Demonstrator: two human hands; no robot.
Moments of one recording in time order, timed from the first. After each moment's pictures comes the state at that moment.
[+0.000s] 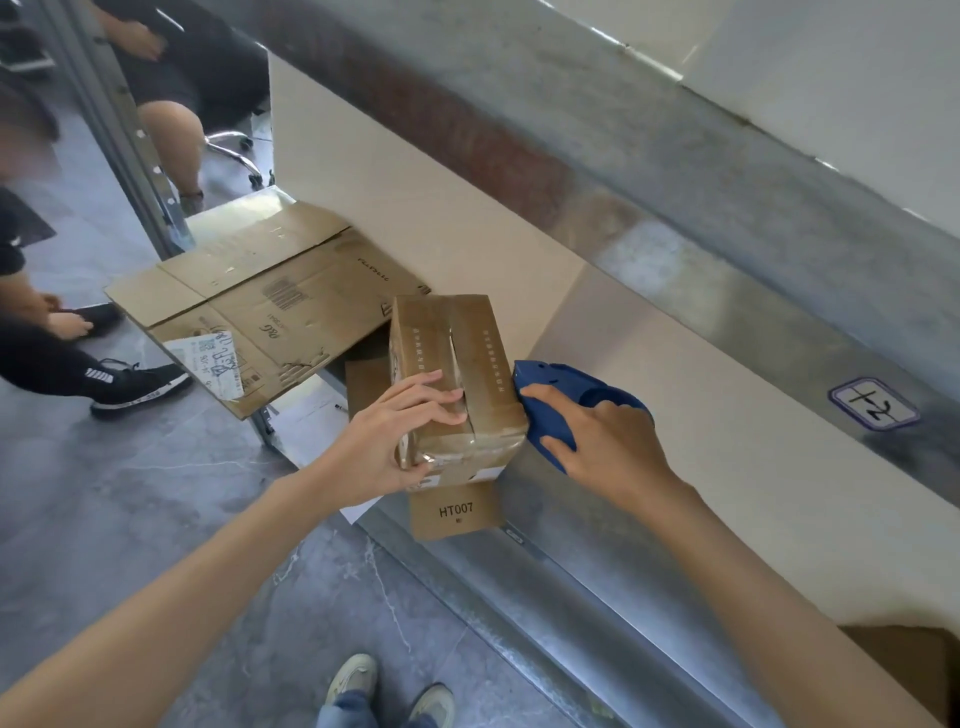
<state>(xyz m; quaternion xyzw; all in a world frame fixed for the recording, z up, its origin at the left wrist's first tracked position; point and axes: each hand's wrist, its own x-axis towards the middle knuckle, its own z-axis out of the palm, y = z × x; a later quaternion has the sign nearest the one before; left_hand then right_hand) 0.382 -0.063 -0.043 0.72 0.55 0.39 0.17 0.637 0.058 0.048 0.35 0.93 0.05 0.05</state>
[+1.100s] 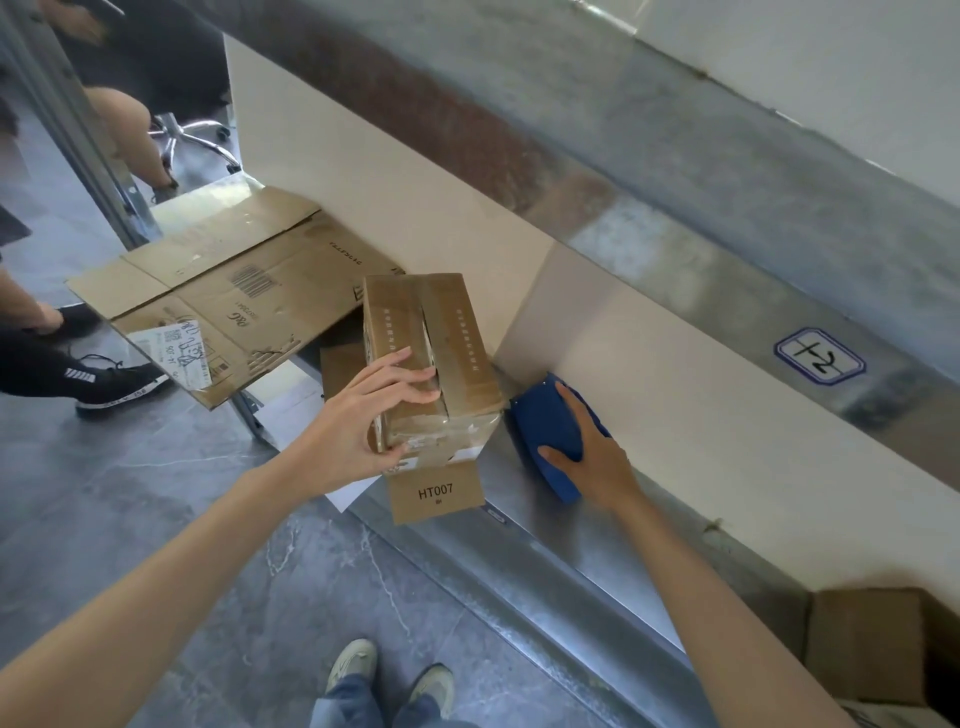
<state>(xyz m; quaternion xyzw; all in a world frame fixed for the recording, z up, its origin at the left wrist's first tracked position) 0.389 -0.068 -0.036 0.70 0.56 0.41 0.18 0.696 0.079 -0.058 0.51 0.81 -0.27 -0.05</state>
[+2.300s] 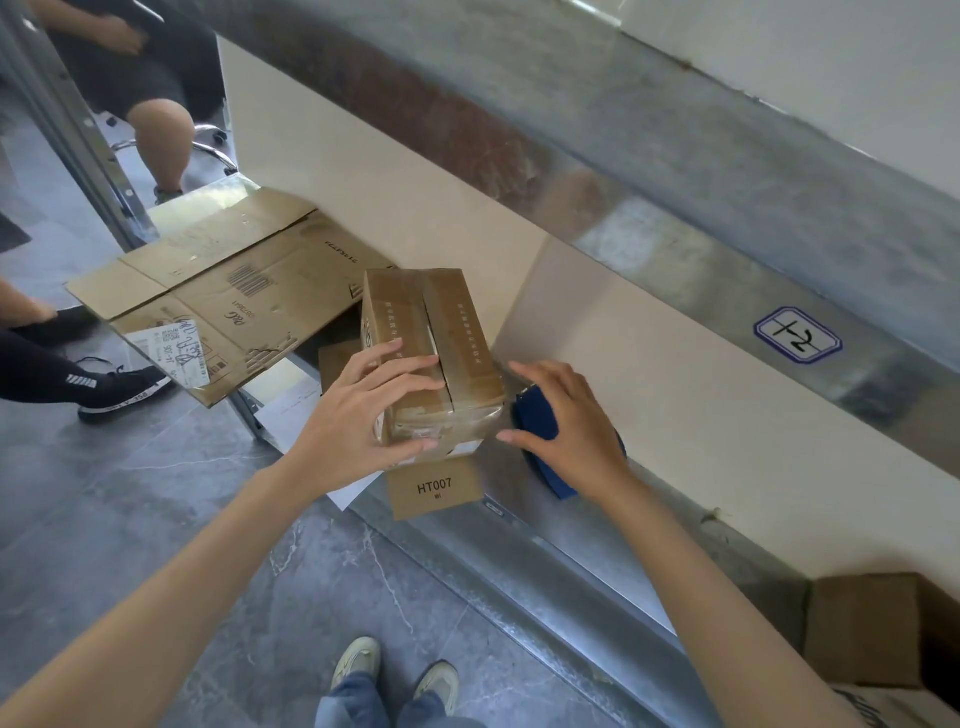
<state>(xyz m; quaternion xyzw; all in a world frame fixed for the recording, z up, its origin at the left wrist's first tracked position) 0.402 -0.067 -0.028 0.70 0.60 0.37 0.08 0.660 0.055 -0.002 0.37 0.89 -0.22 -0.17</state>
